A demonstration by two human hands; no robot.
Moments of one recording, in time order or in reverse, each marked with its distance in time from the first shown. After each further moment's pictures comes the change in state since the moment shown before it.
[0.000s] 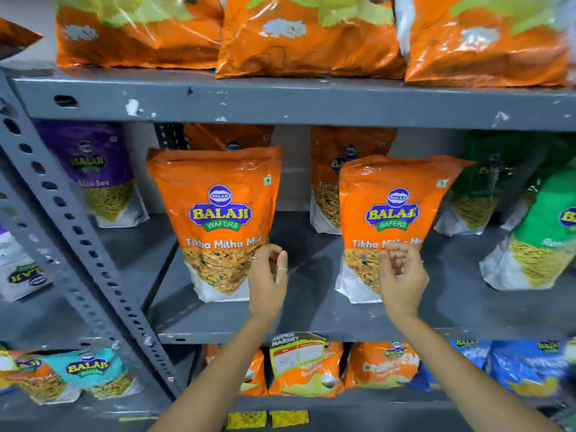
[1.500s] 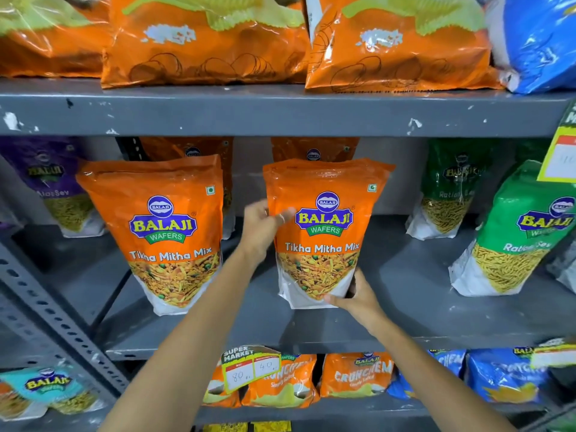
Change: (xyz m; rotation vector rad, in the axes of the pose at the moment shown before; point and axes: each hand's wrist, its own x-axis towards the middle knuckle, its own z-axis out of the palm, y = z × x) left_hand 0.079 0.091 0.064 -0.426 -0.255 -0.422; right_hand 0.023 0.075 -0.017 0.049 -0.760 0.559
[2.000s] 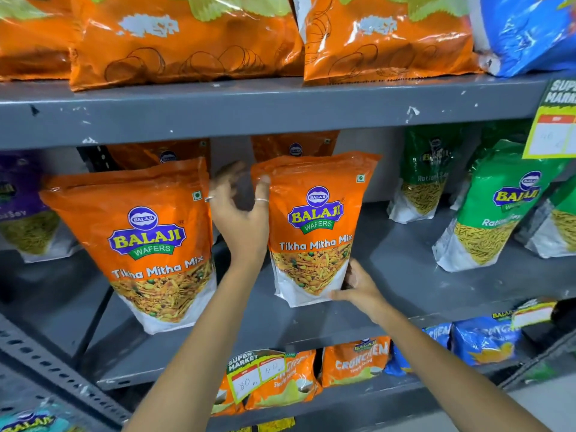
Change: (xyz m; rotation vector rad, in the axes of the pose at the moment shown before) left_hand -0.024 0.027 -0.001 0.088 0.429 0.572; right_hand -0.007 -0.004 -0.002 0.088 0.002 0.026
